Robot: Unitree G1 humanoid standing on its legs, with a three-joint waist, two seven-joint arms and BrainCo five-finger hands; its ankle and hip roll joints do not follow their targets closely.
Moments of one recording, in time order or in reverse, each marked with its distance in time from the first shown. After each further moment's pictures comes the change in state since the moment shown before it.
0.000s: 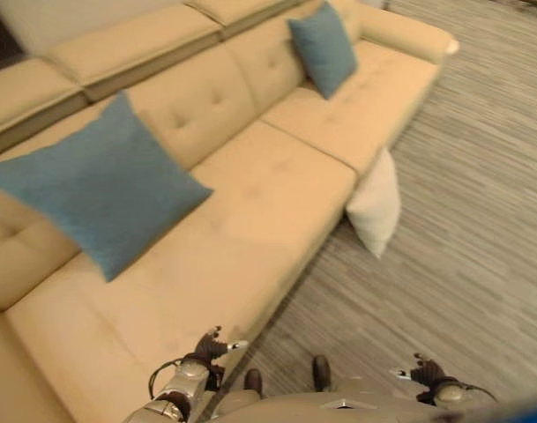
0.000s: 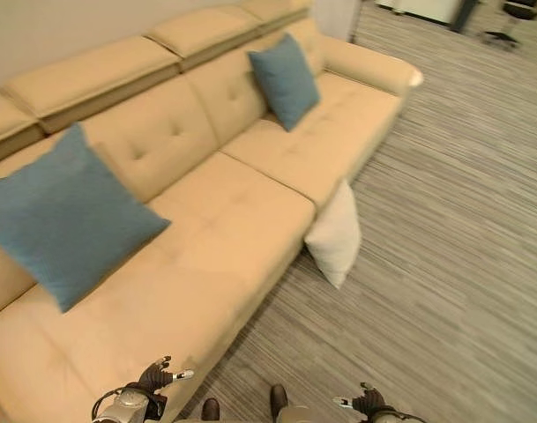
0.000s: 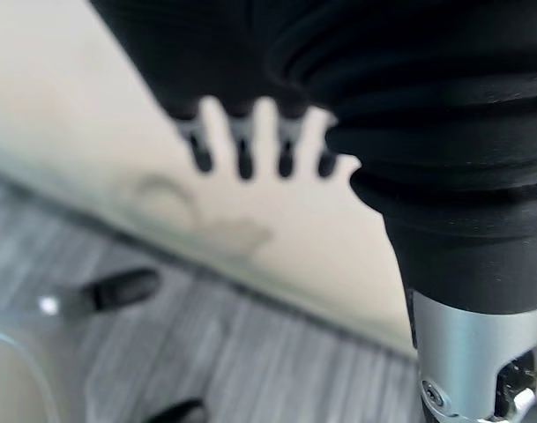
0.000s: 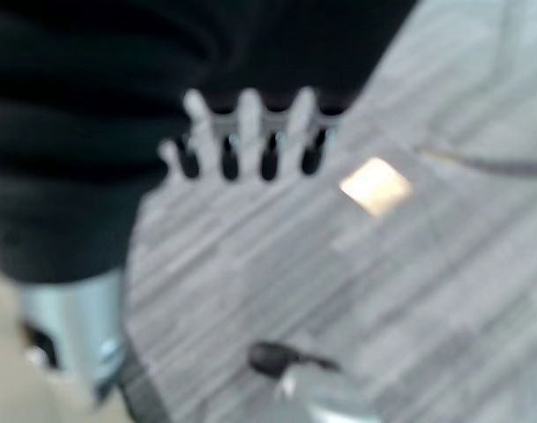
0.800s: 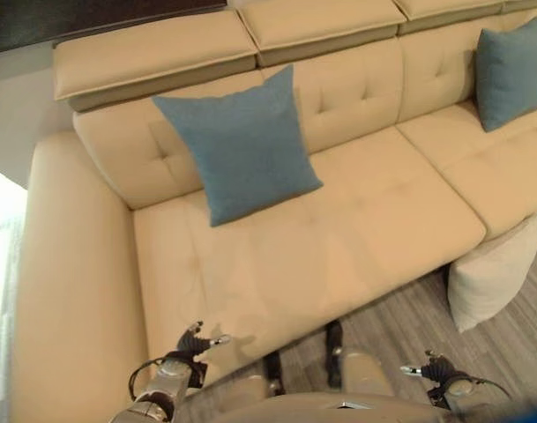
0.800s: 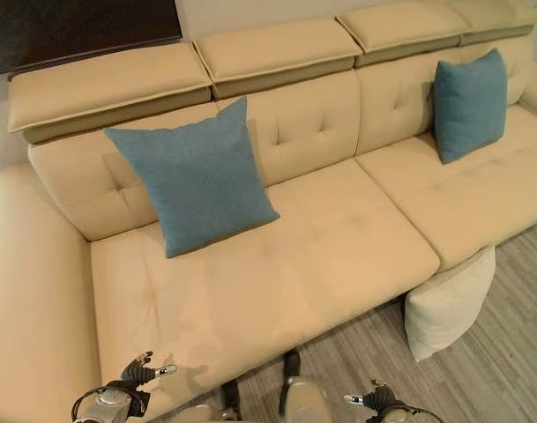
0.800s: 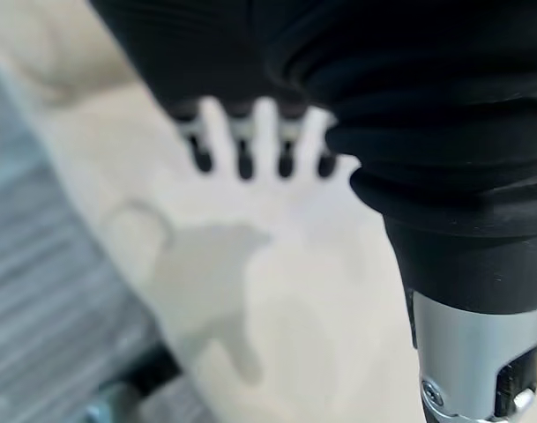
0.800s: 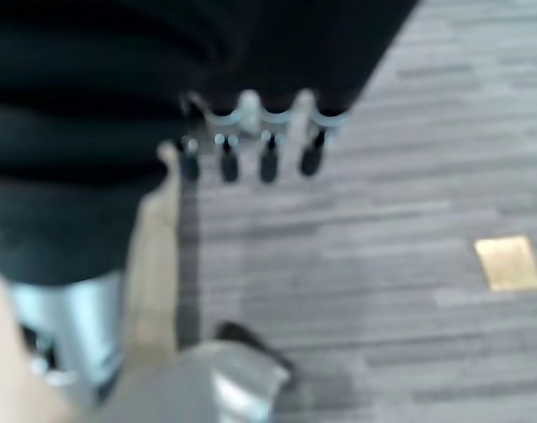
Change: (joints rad) left arm 0.065 0.086 0.080 -0.008 -0.006 -0.030 0.000; right arm 0.003 -0.054 -0.038 0.064 -0.068 0.010 0.008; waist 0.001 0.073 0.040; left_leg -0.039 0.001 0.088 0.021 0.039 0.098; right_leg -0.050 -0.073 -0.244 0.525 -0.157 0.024
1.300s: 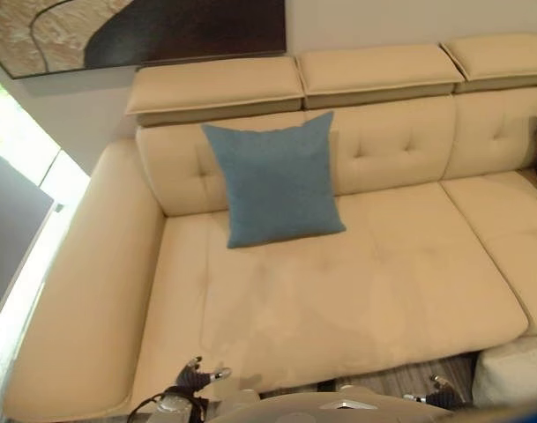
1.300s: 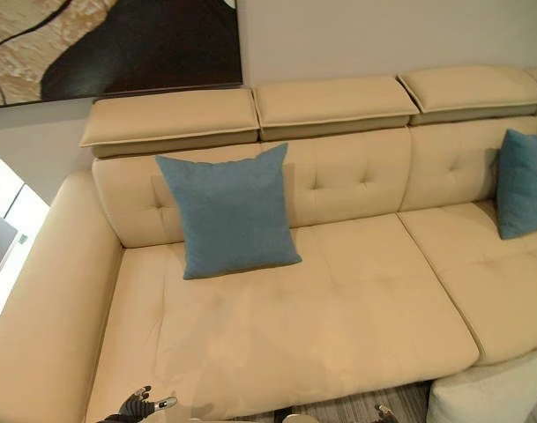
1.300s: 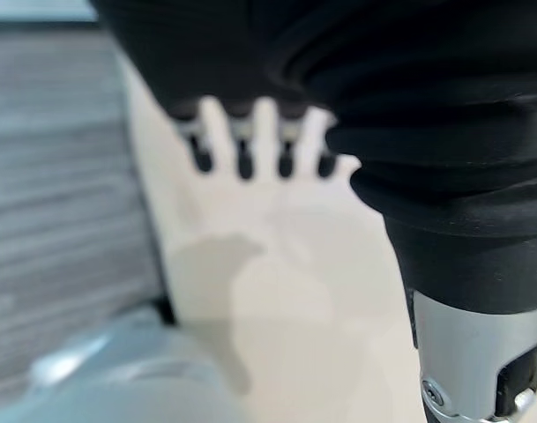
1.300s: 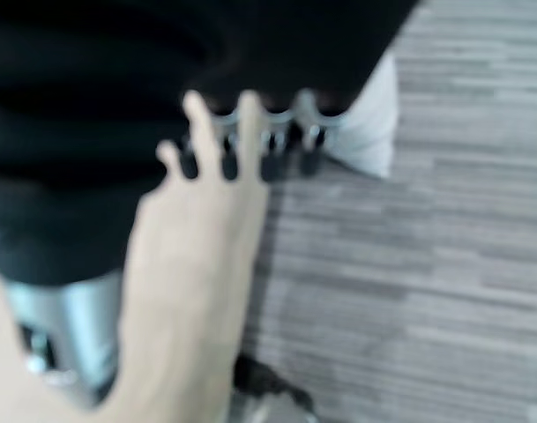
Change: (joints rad) left arm 0.083 -0.064 0.009 0.008 0.003 0.000 0.005; right arm 0.153 -0.027 0.016 -0.080 0.001 -0.041 -0.028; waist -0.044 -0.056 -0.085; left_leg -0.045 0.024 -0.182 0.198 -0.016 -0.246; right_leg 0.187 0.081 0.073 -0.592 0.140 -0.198
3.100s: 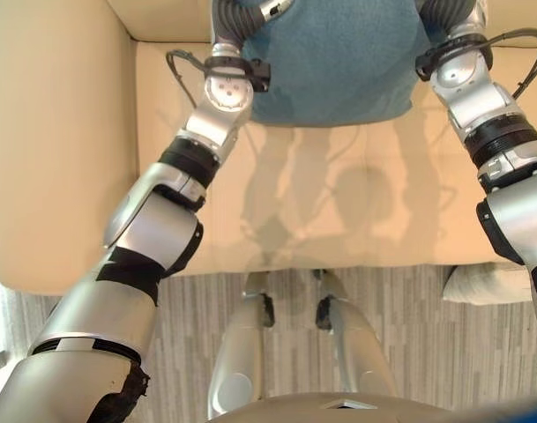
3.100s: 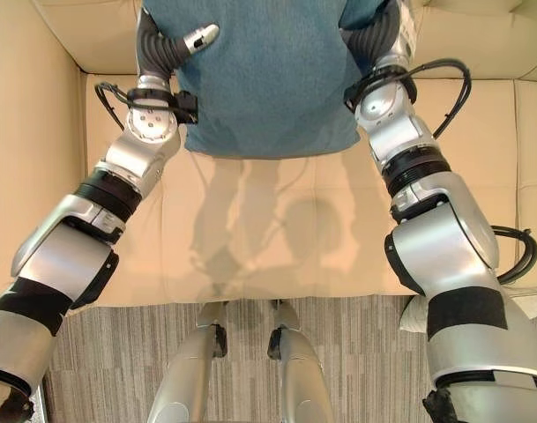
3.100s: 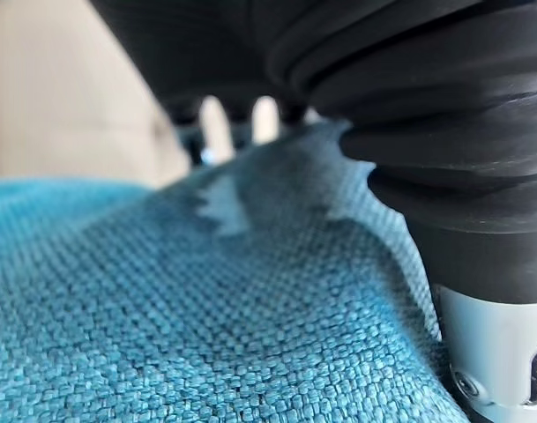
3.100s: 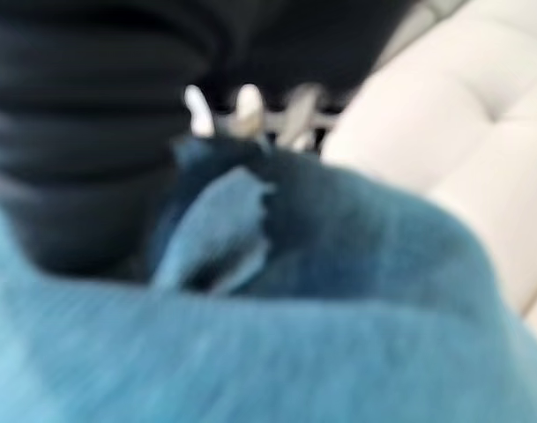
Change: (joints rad) left arm -1.408 0.149 -0.379 -0.265 -0.366 -0.109 0.433; right arm -1.566 -0.193 0.400 -0.114 0.152 0.043 -0.387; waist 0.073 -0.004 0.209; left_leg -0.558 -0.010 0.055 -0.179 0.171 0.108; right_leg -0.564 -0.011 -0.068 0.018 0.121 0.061
